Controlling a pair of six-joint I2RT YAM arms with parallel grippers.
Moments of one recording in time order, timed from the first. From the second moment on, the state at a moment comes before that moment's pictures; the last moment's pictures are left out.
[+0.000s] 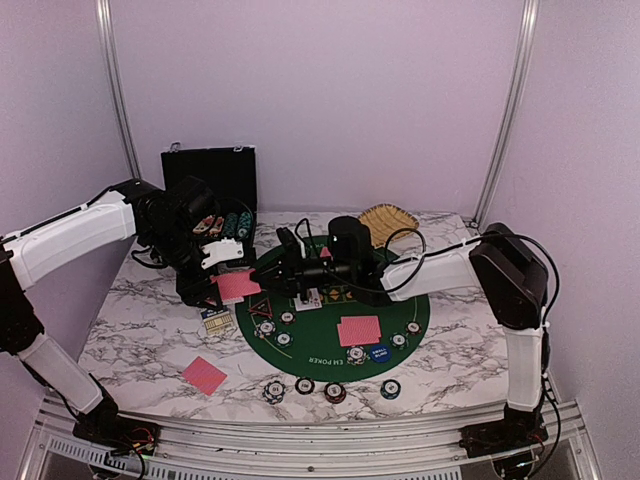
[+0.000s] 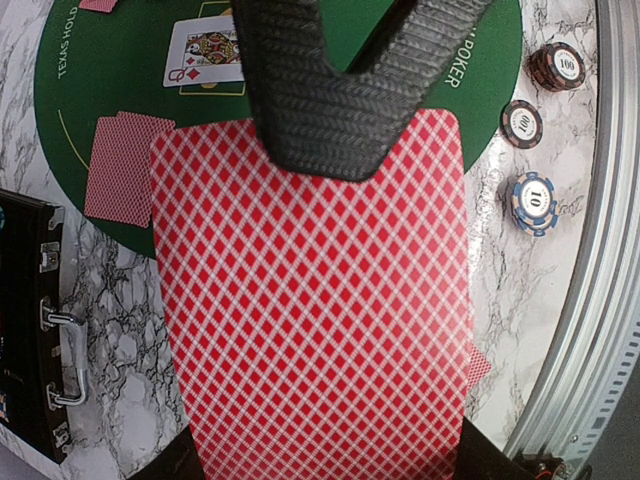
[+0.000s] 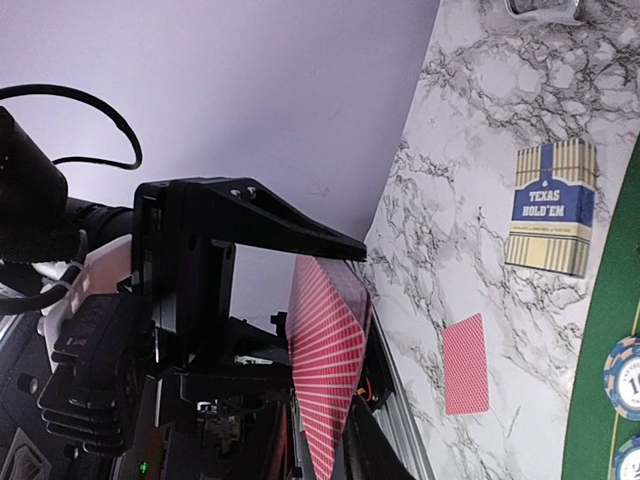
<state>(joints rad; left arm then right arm) -0.60 1.54 1.39 -1.13 0.18 0.68 0.87 2.07 1.33 0.63 -0.78 1.23</state>
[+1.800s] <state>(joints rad) -0.60 1.54 1.39 -1.13 0.18 0.67 0.89 1.96 1.53 -0.34 0.34 -0.29</state>
